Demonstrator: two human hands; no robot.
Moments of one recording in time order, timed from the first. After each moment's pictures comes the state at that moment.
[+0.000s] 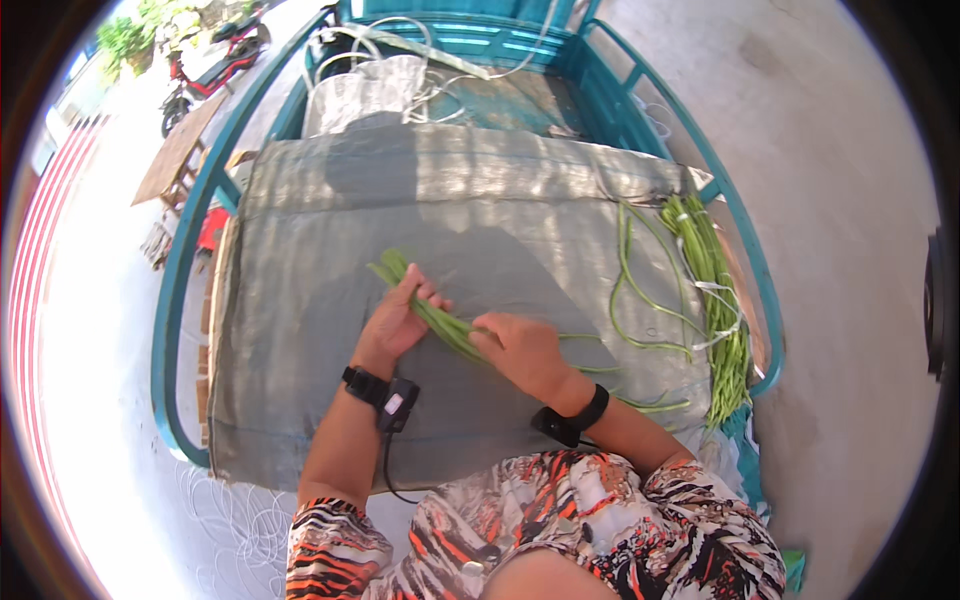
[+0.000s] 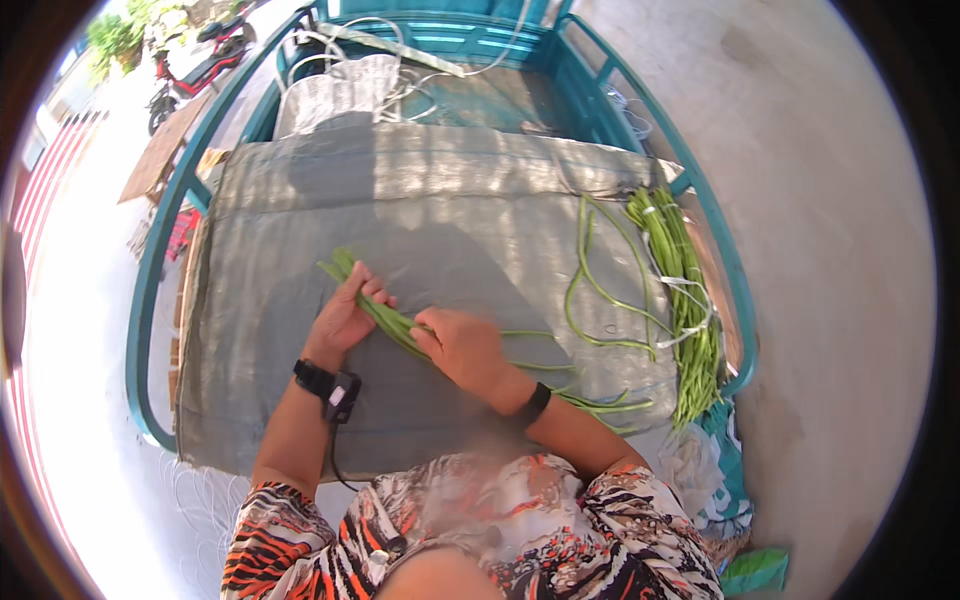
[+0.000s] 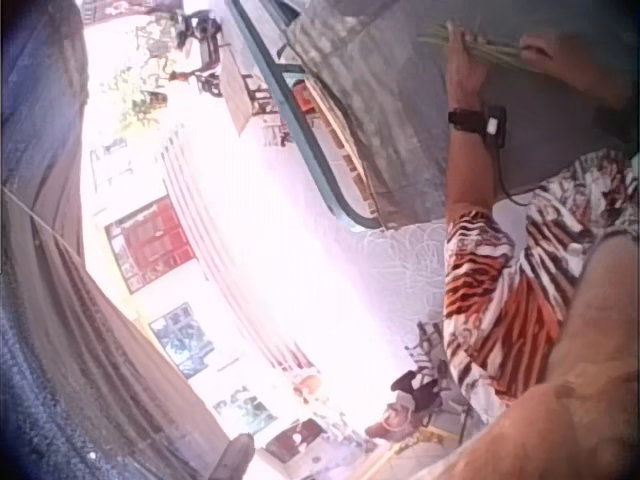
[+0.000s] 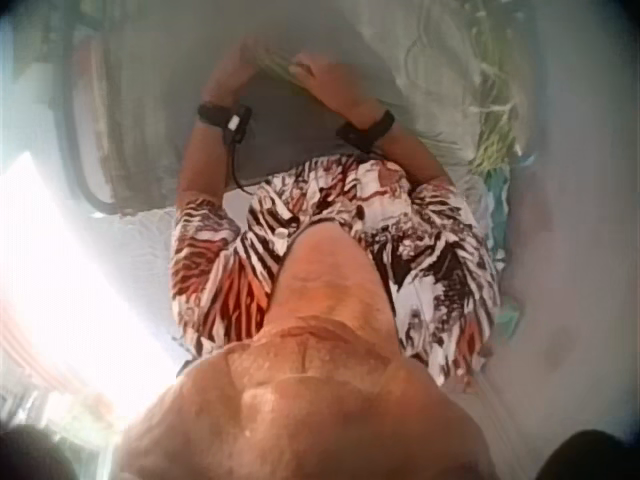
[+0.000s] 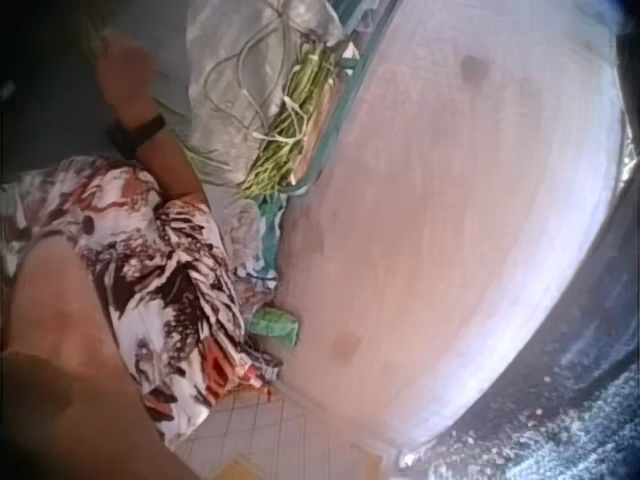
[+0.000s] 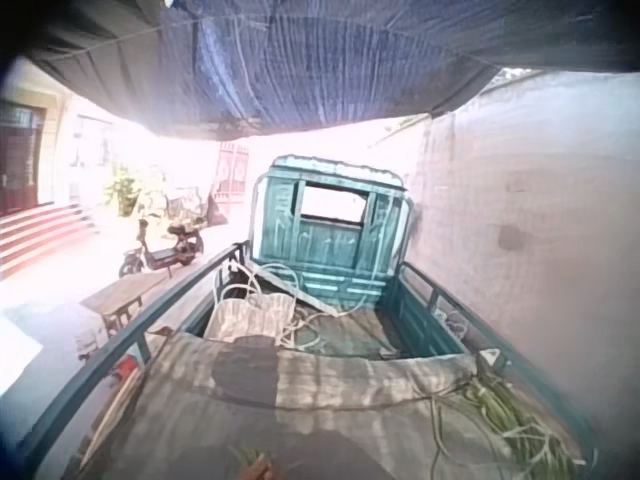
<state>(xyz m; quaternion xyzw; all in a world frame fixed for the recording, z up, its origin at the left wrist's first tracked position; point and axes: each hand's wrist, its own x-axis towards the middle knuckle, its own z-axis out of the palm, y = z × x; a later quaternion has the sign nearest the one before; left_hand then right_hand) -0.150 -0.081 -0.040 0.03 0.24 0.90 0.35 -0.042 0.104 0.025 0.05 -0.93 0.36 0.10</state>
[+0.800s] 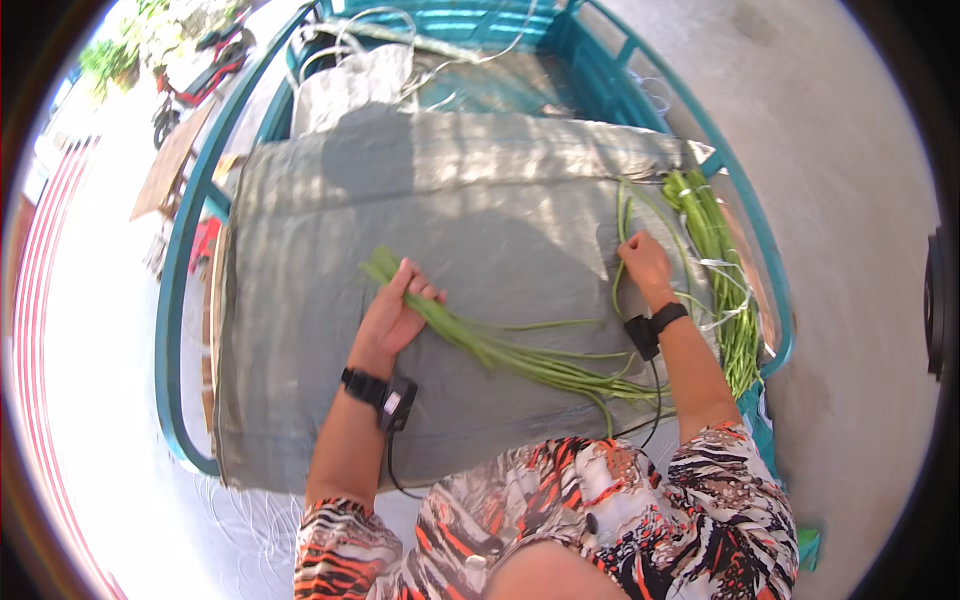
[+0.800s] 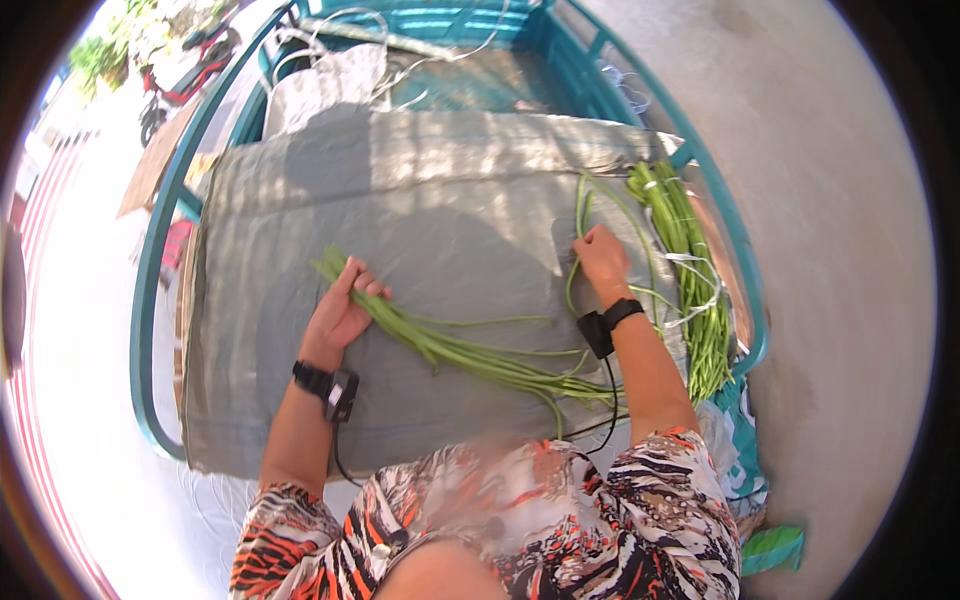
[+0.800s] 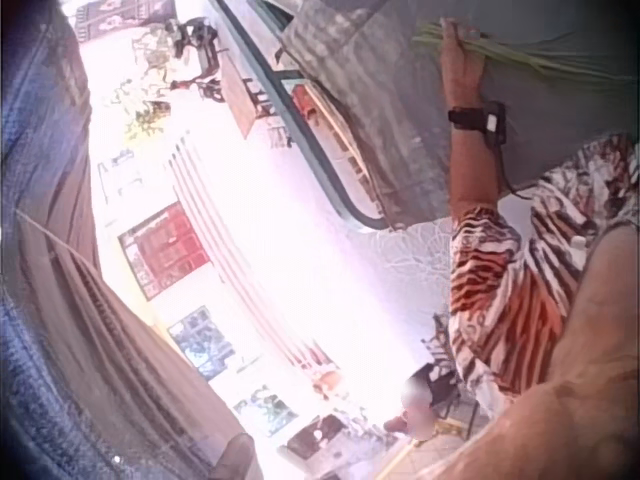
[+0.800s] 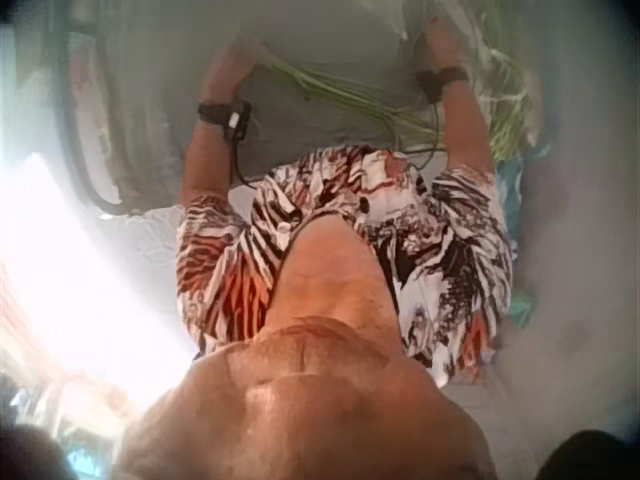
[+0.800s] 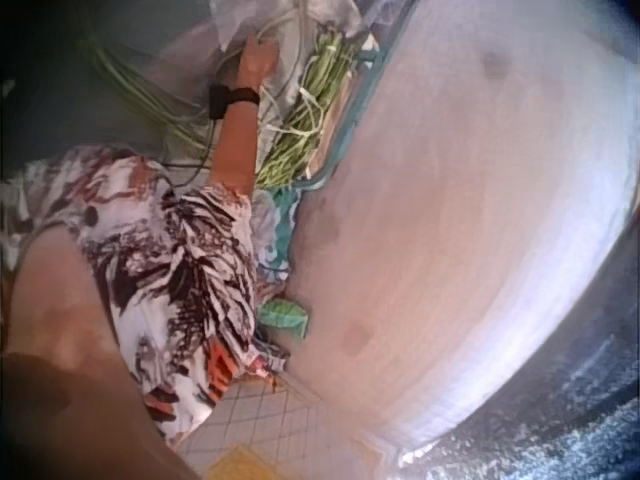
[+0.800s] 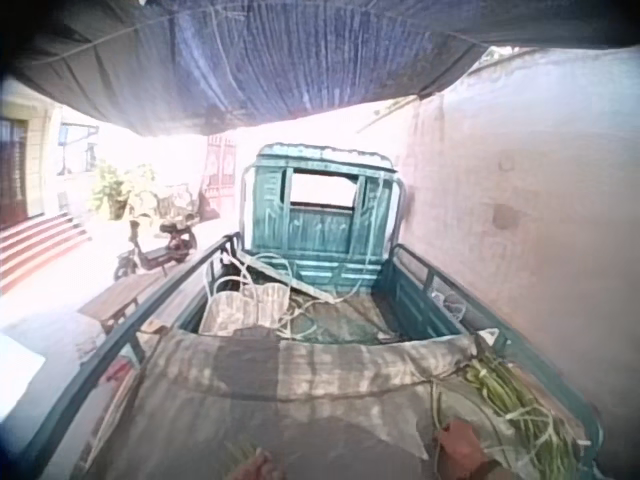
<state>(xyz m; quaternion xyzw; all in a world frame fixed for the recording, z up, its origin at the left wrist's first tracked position) -0.150 -0.076 -0.034 -0.02 0.24 0.91 0.35 -0.087 0.323 -0.009 -0.32 -0.93 0.19 0.03</state>
